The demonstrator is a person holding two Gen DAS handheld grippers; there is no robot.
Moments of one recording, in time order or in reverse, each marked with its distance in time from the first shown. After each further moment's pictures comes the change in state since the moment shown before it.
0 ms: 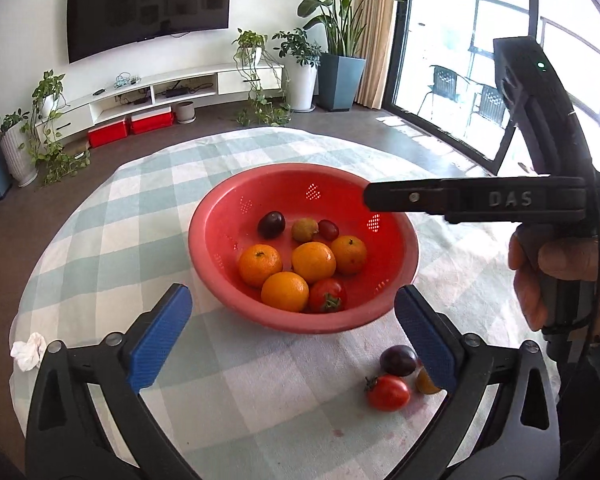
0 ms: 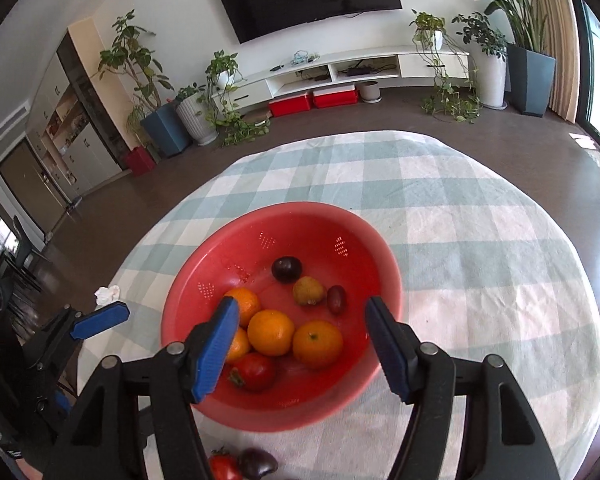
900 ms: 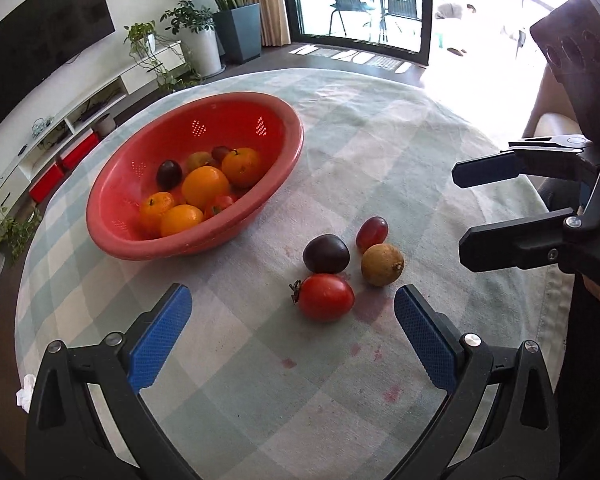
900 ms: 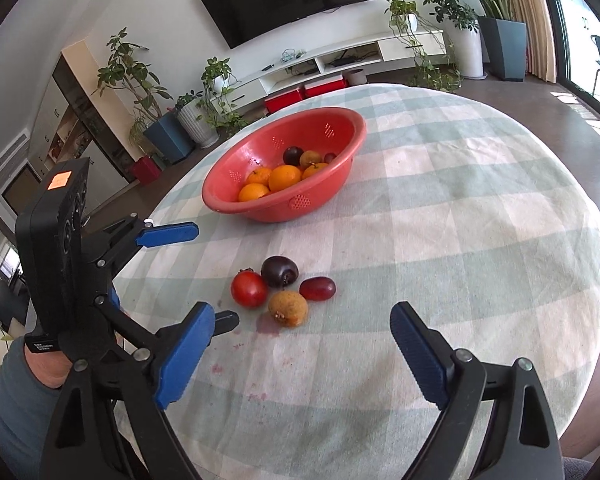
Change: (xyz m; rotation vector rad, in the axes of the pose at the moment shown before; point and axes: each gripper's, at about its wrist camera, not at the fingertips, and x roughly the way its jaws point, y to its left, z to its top) left arm 0.012 -0.063 -0.058 0.416 0.200 -0.140; right arm -0.063 0.006 -0.136 0.064 0.013 0.016
